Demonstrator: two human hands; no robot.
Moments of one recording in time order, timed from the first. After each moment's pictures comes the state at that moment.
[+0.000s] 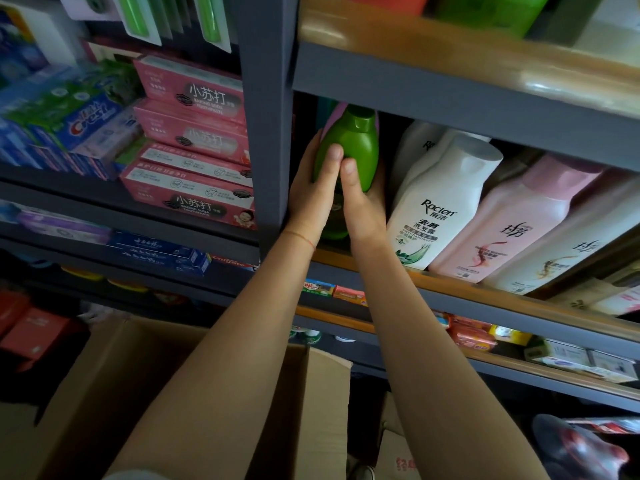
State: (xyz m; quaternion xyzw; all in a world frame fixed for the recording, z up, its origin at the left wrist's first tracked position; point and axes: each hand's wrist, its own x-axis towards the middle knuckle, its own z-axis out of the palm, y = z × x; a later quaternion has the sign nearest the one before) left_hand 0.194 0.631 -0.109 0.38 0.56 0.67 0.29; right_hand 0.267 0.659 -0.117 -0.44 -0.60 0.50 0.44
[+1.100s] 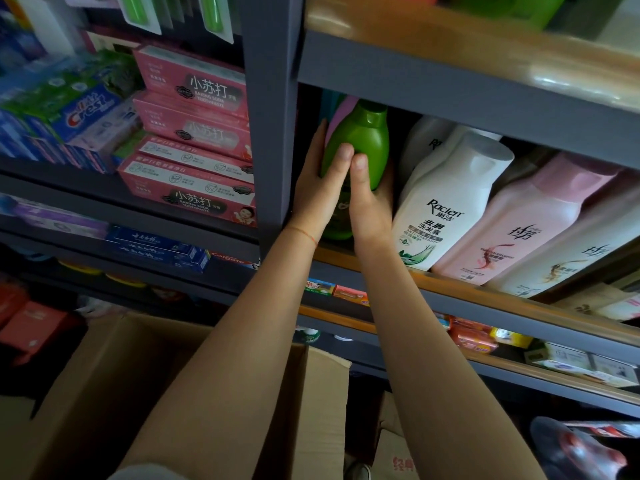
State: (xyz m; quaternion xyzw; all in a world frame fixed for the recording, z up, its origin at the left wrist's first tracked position) left_hand 0.190 0.639 -0.116 0.41 0.54 0.67 0.30; right_hand 0.270 0.667 -0.124 -0.42 -0.59 0.48 0.49
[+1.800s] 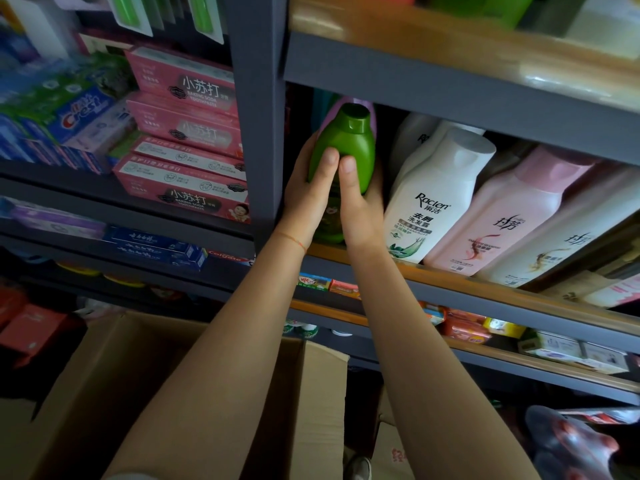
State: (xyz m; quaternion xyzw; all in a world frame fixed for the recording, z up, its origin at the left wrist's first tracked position) left_hand 0.193 0.626 -0.117 0.40 0.53 0.68 0.29; right_hand 0.277 0.648 -0.118 -0.43 -0.61 0.48 0.46
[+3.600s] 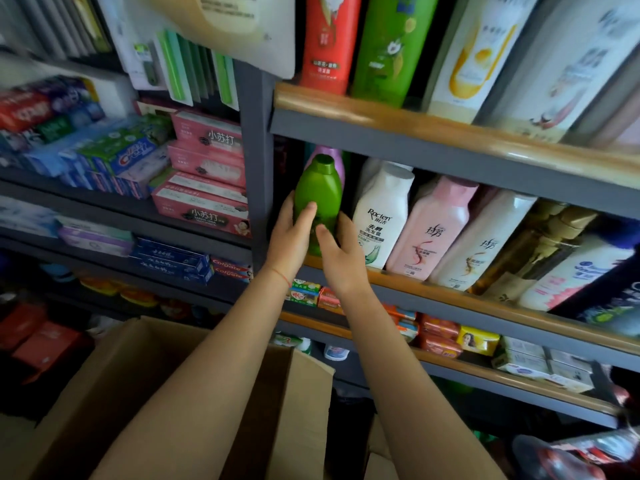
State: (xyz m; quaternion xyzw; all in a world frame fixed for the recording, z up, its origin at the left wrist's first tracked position) left_hand 0.227 0.565 -0.109 0.34 0.61 0.63 0.33; right_hand 0.330 0.575 -0.098 -0.41 -0.64 0.52 0.39
